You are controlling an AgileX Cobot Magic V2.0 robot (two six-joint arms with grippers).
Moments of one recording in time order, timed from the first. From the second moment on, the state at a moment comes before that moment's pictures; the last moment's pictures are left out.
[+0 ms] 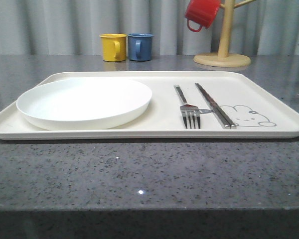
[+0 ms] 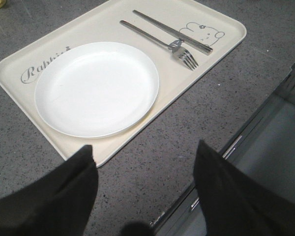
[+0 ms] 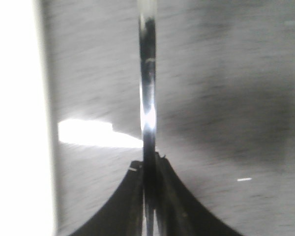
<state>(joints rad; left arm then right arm) -0.70 0.58 -0.83 -0.06 0.90 0.15 -0.07 1.61 -1.43 0.17 1.19 -0.11</state>
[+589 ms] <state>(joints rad) -0.70 0.58 -0.83 -0.06 0.90 0.15 0.20 1.71 -1.43 0.24 1.12 0.18</state>
